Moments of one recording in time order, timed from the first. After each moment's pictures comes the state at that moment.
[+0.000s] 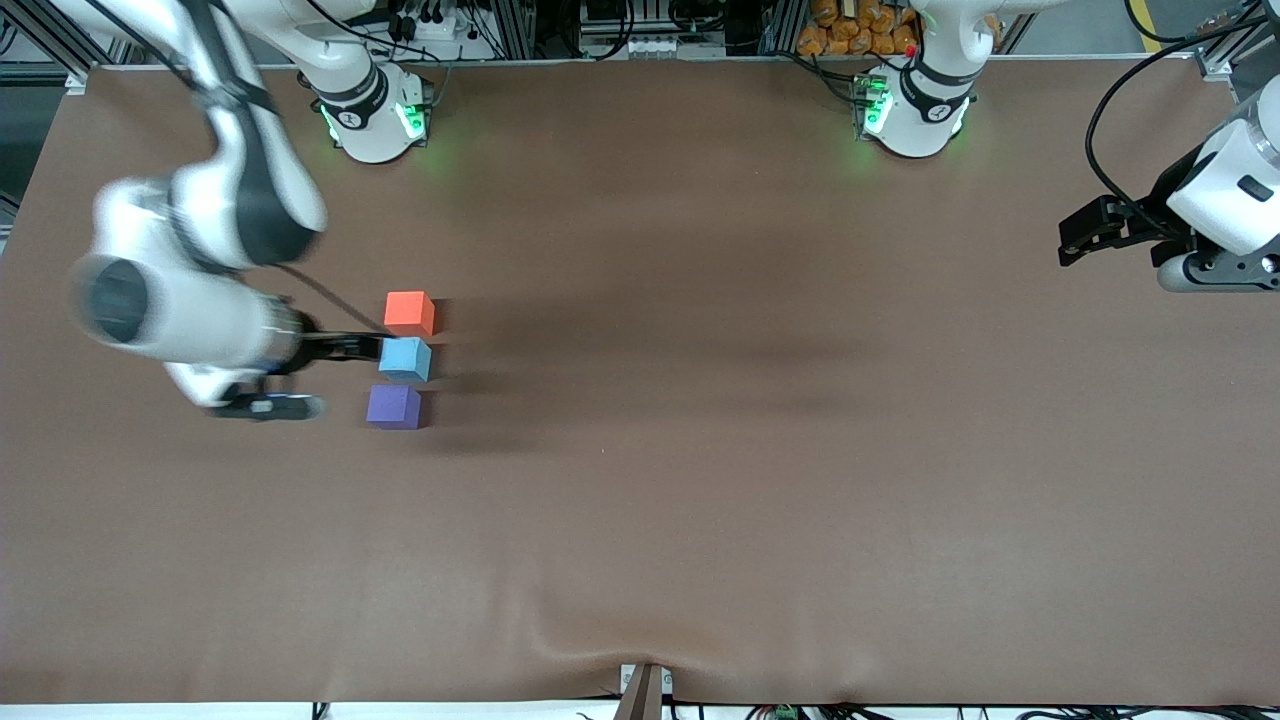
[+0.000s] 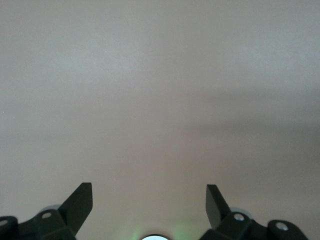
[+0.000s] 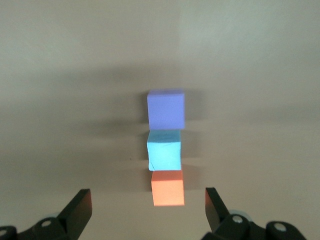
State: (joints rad) left arm 0.03 0.03 -0.14 -1.53 0.02 1.48 -0.08; right arm 0.09 0.26 0.06 -1.64 0.09 1.72 0.19
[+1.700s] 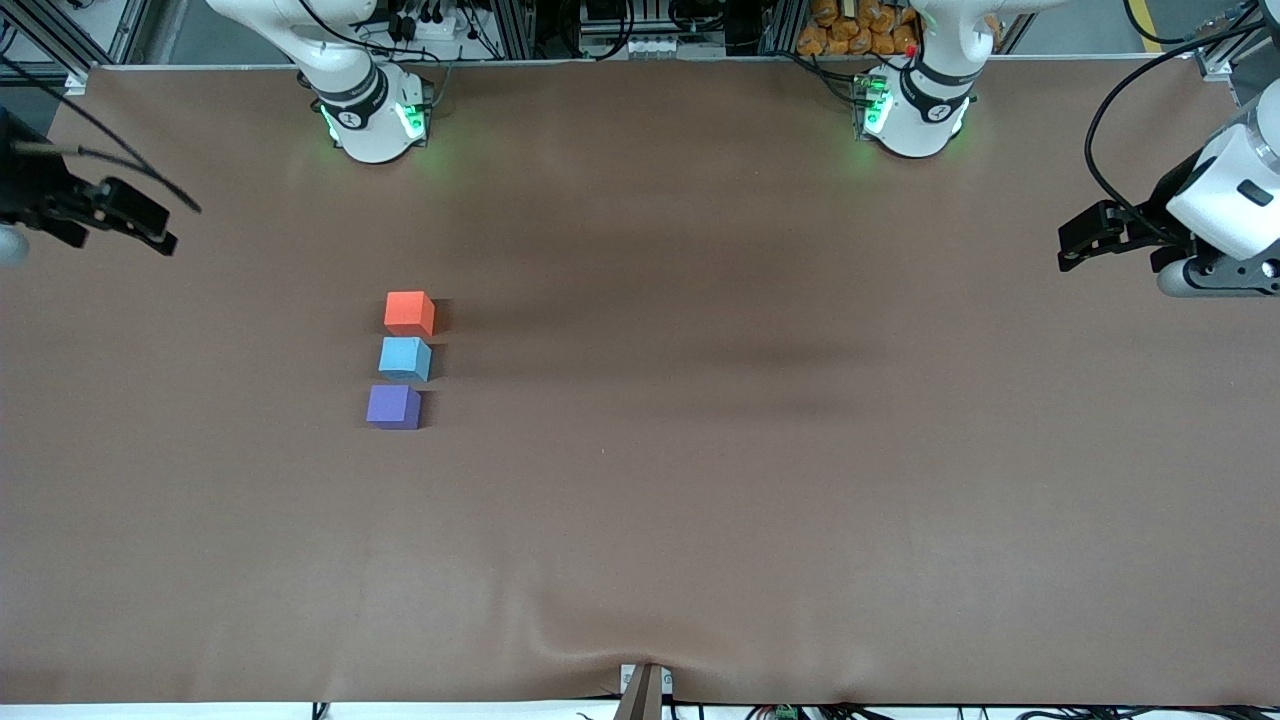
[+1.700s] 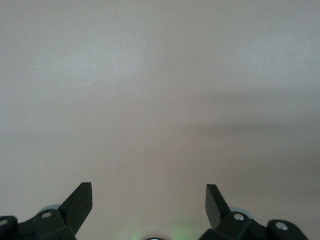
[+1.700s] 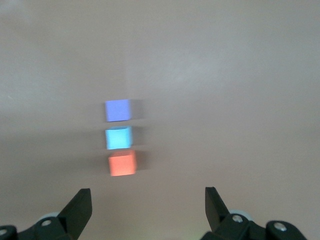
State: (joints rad) left arm 0.03 0.03 -0.14 -1.53 0.02 1.50 -0.08; right arm -0.05 -0.07 0.08 -1.56 -0.06 1.51 0.02
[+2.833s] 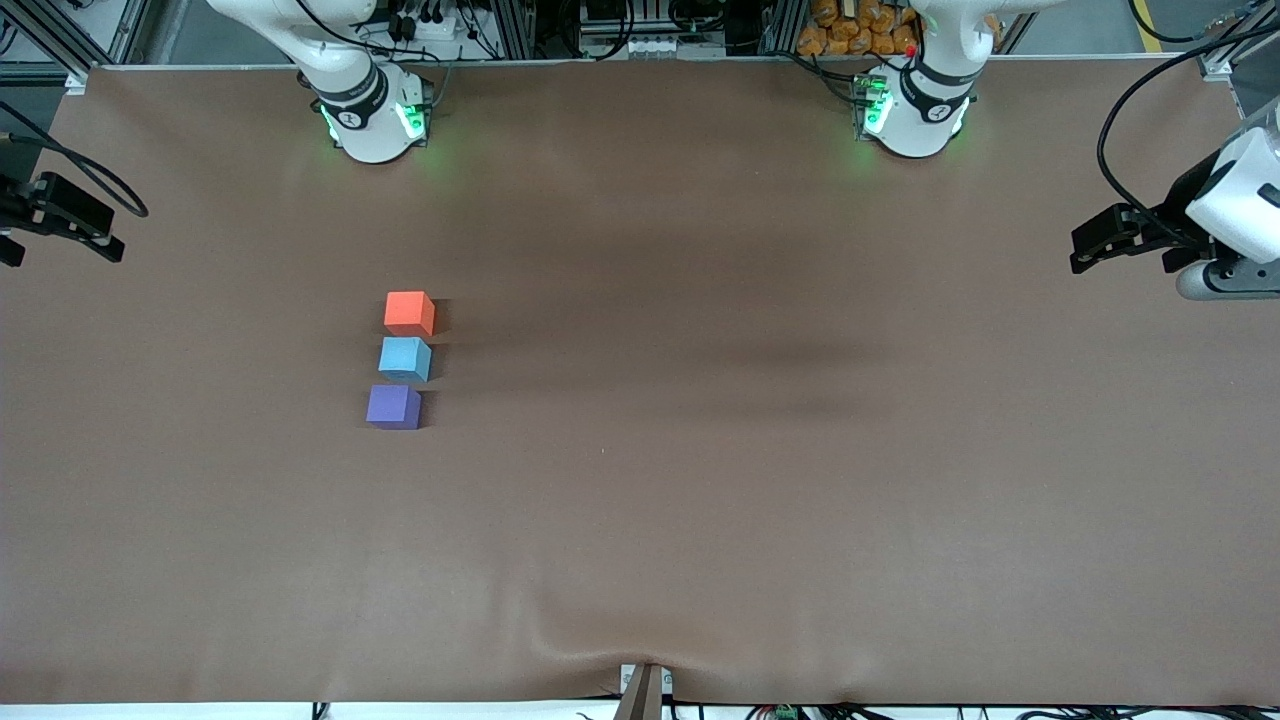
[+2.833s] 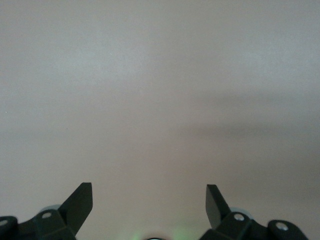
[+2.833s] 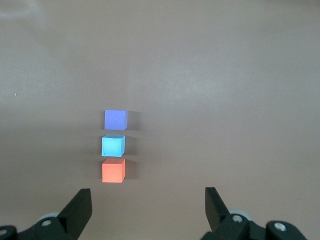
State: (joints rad) left arm 0.05 0.03 -0.14 -1.53 0.02 1.50 -0.08; right arm -0.07 0.02 0.06 -1.42 -0.01 1.47 -0.07
